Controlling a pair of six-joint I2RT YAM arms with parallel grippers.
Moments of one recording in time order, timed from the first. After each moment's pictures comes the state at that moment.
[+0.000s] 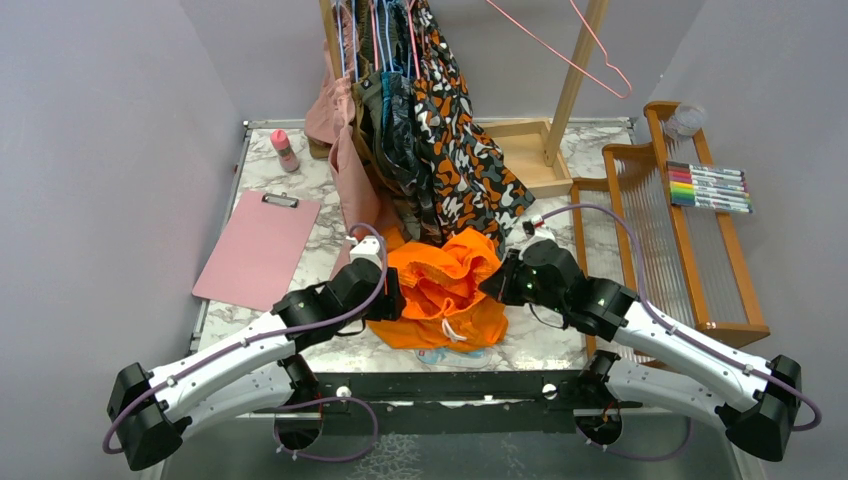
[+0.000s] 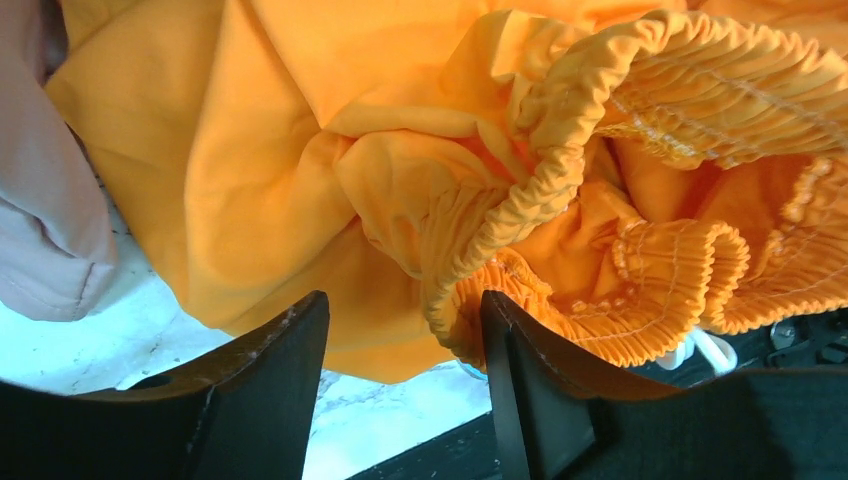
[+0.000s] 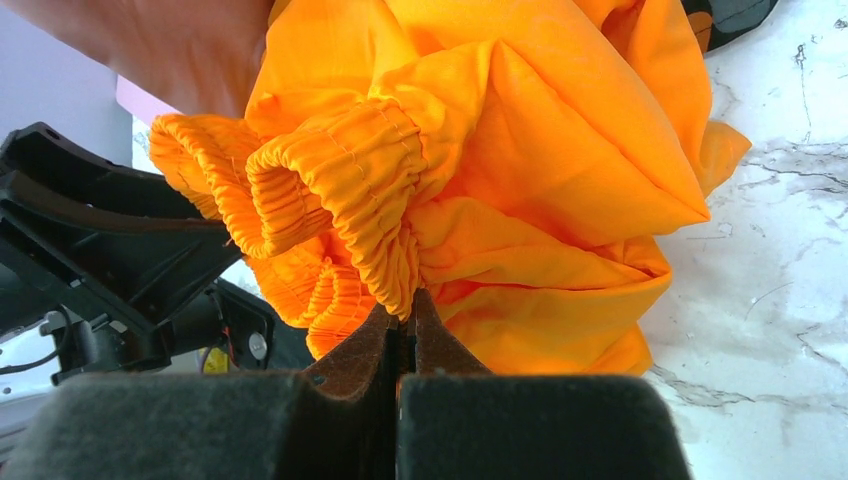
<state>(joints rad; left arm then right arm) -0.92 0.83 0.59 -0.50 -0.22 -0.69 0.89 0.88 0.70 -0.43 0.14 0.86</state>
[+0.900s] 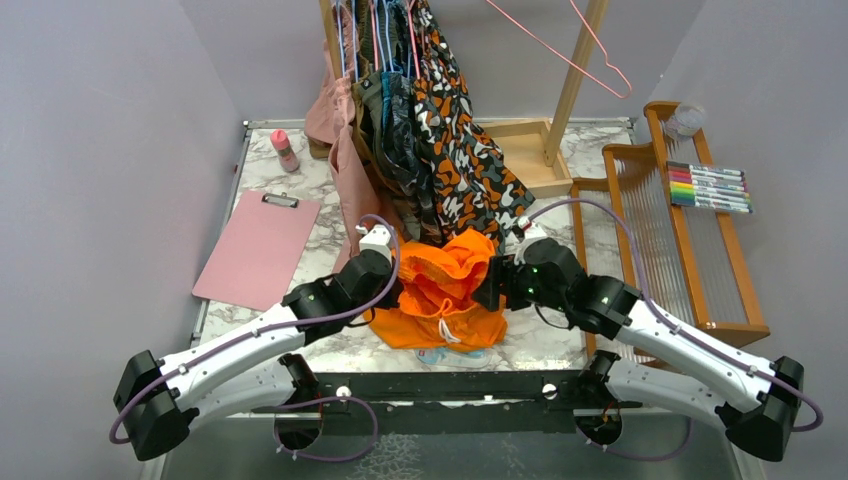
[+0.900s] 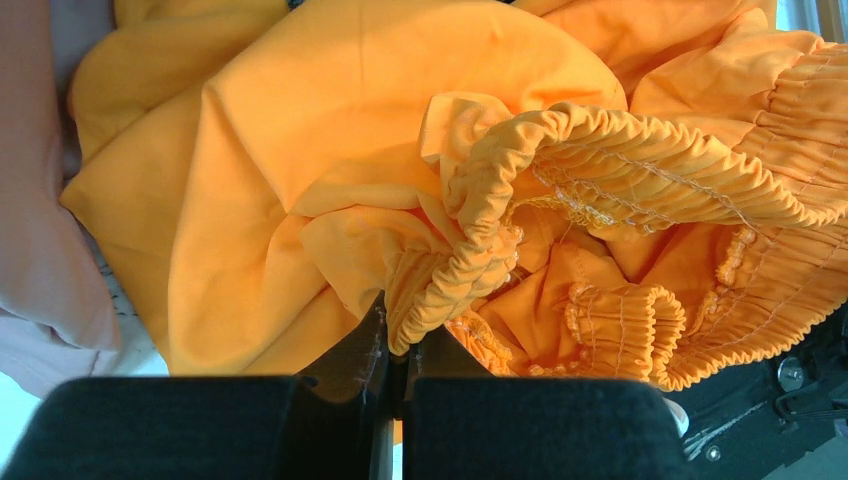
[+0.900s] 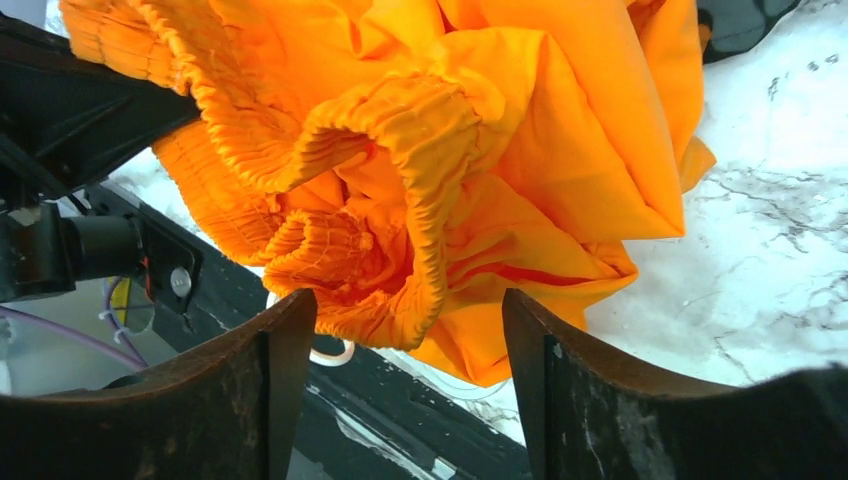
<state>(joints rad) -0.92 0.91 0.62 -0.38 -0.27 -0.61 0.89 0.89 0.73 -0.51 0.07 0.65</state>
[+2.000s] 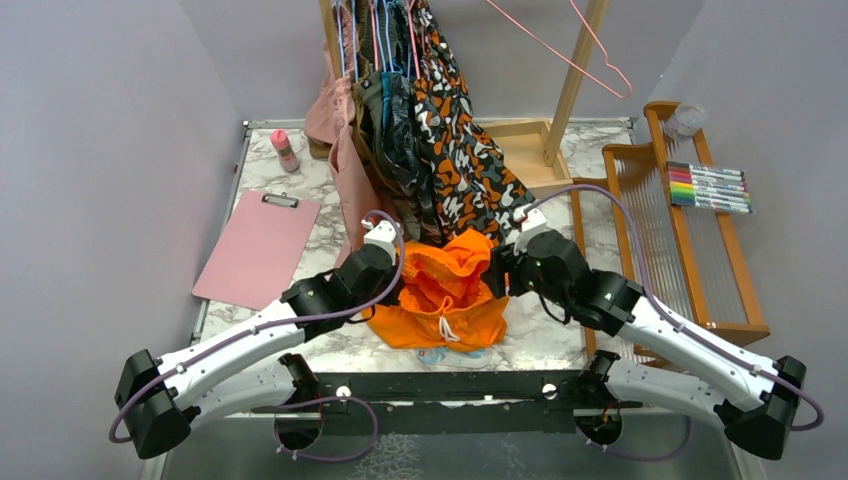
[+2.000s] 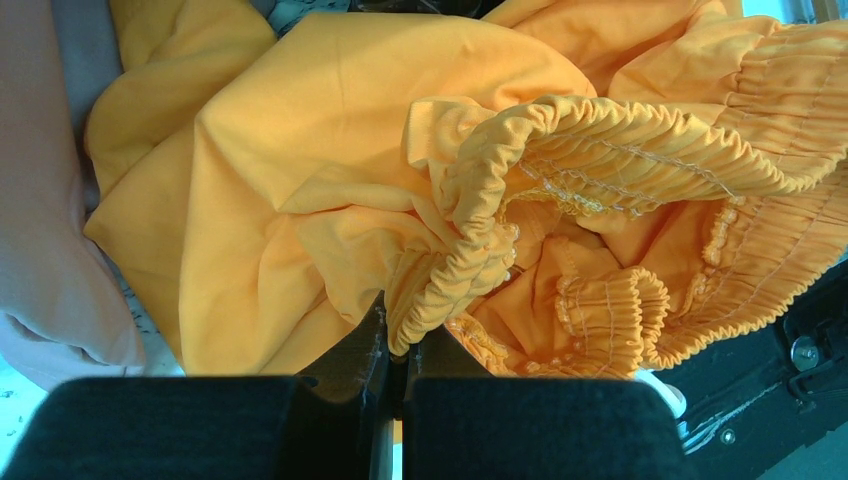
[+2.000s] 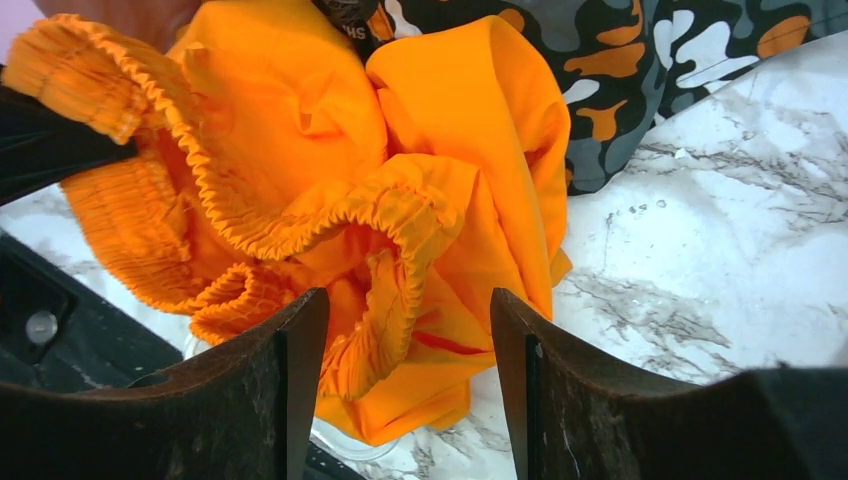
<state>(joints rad) -0.92 0.93 0.68 -0.41 -0.25 -0.52 0.89 0.87 0.78 -0.48 0.22 0.36</state>
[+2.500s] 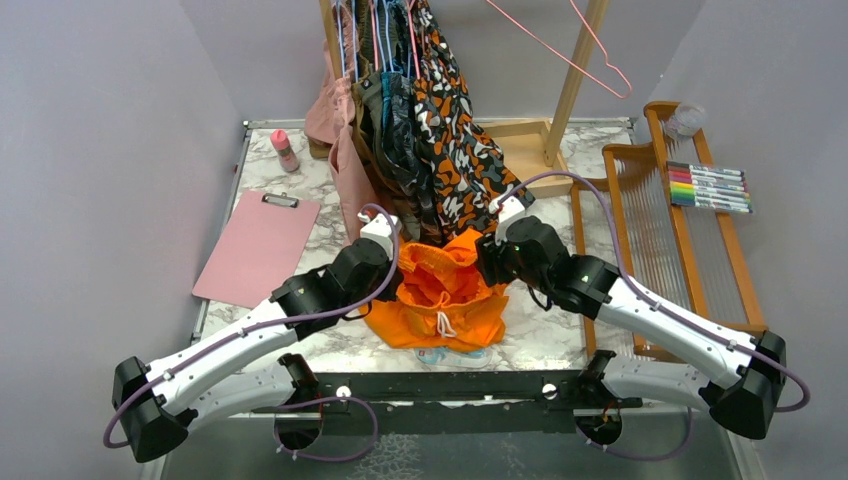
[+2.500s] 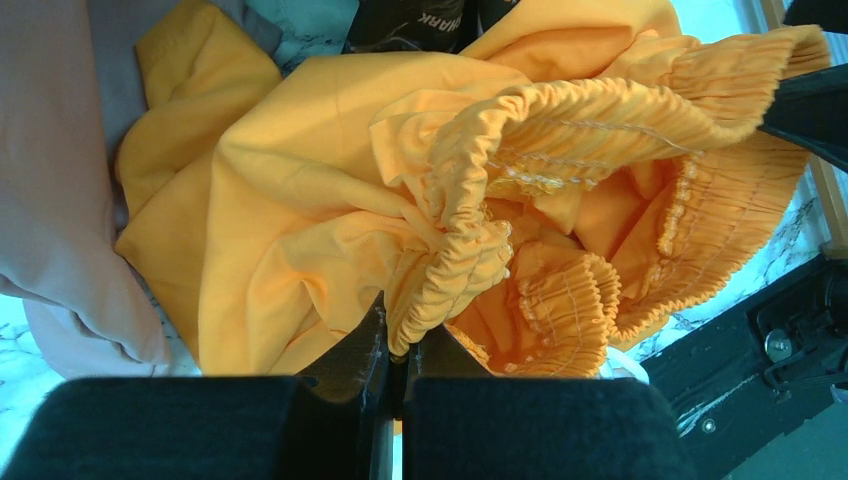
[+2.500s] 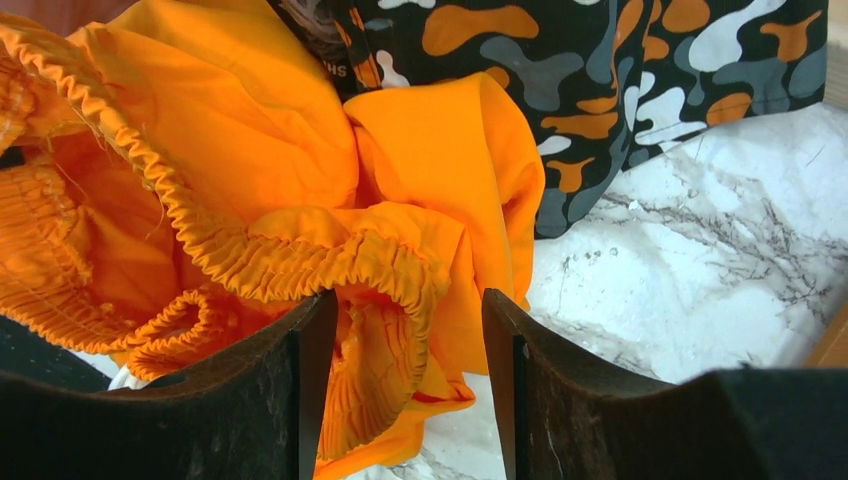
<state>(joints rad) -0.92 0.90 0.75 -0.48 -0.25 -0.49 0.89 1.04 0.88 -0.45 0.27 0.21</state>
